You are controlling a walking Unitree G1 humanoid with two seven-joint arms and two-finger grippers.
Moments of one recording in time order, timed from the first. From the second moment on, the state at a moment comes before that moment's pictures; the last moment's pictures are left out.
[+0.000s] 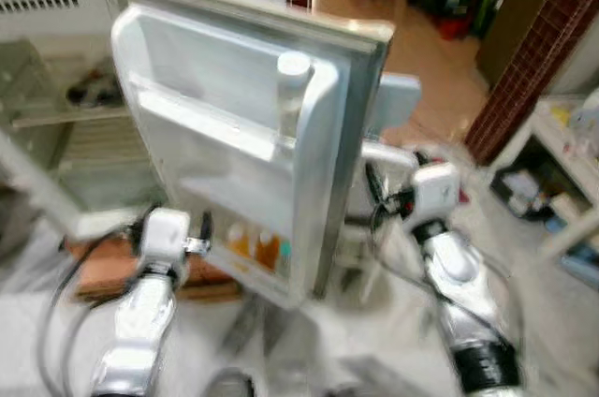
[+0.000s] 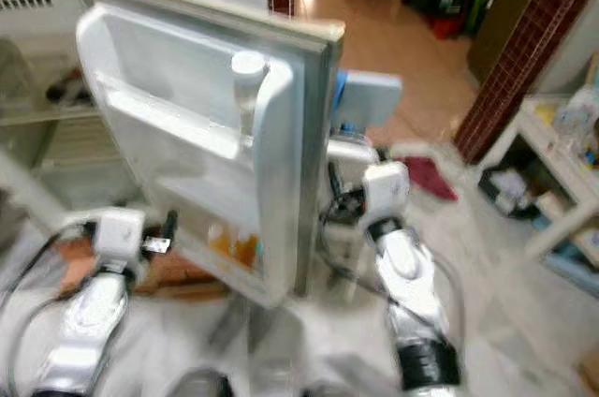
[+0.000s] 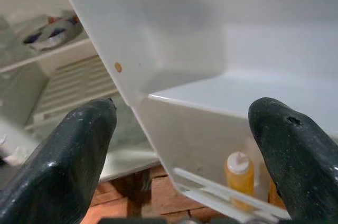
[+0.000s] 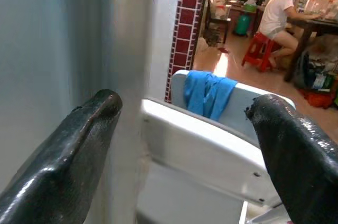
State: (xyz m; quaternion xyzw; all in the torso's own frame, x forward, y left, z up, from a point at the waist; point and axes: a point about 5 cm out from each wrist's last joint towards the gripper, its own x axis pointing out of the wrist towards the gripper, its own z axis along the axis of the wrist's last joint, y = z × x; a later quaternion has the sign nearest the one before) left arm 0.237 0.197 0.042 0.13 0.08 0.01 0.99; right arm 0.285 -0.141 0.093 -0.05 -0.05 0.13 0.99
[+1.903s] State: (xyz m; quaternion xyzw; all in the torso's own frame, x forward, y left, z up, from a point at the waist) left arm 0.261 0.197 0.064 0.11 0.05 0.02 0.99; right arm 0.366 -0.075 0.167 0.07 -0.09 0.16 0.98
